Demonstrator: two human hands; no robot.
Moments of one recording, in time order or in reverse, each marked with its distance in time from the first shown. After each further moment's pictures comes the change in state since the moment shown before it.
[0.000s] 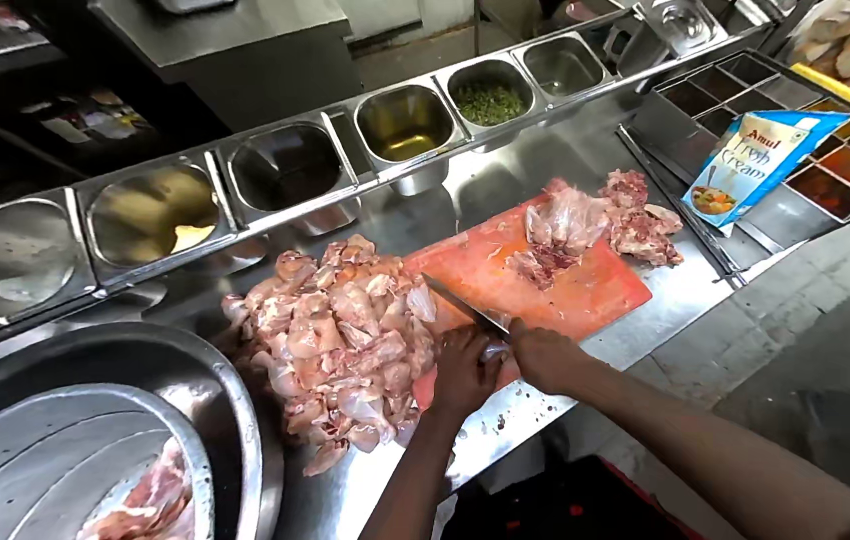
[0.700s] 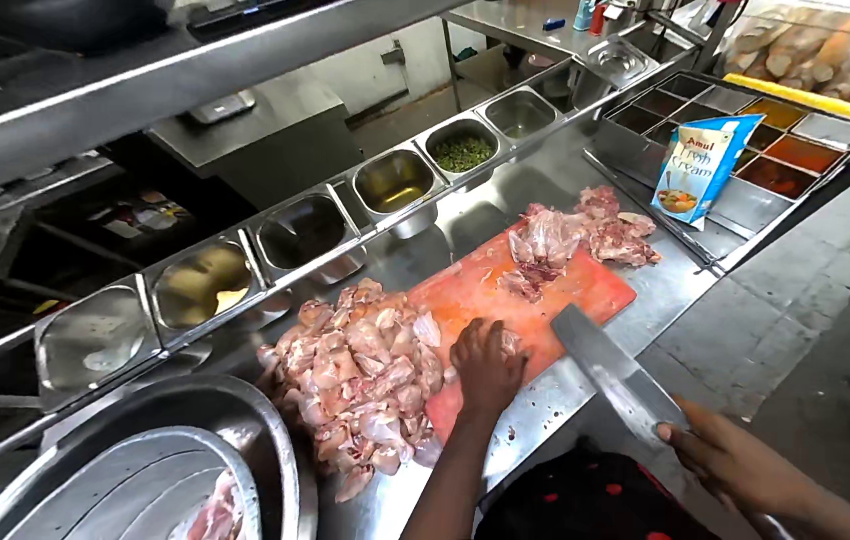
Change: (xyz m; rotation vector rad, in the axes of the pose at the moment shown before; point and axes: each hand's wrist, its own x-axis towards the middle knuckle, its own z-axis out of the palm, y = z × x) left_hand 0.026 0.046 0.011 0.313 -0.019 -0.114; right_hand -0.159 0.158 0.088 0.944 0.091 0.092
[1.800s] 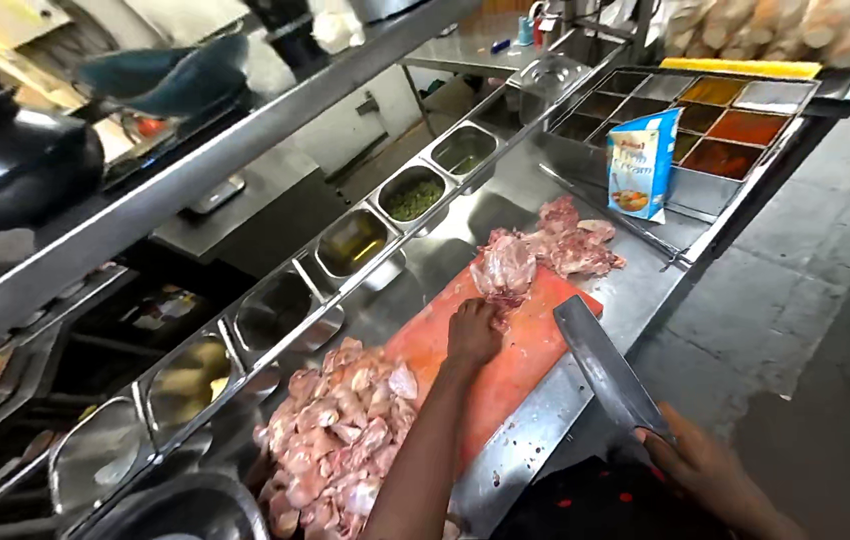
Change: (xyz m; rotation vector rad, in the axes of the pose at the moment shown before) left_hand 0.148 0.039 0.014 0.151 -0.470 0.211; right_hand 0.026 0.050 0.012 0.082 0.369 -0.221
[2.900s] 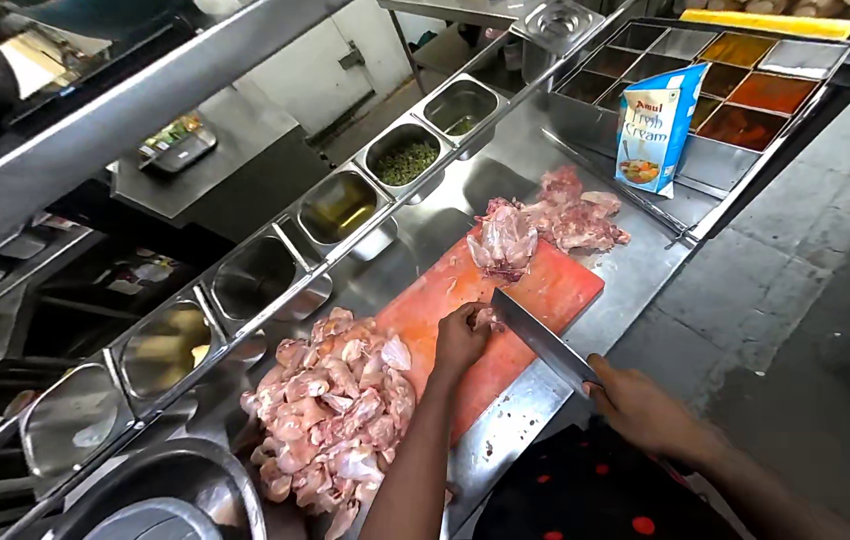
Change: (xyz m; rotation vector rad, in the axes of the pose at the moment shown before) left_hand -0.058 -0.004 0.006 -0.613 0.120 -0.213; right_hand 0.050 -0.085 0.009 -0.530 -0.332 0.064
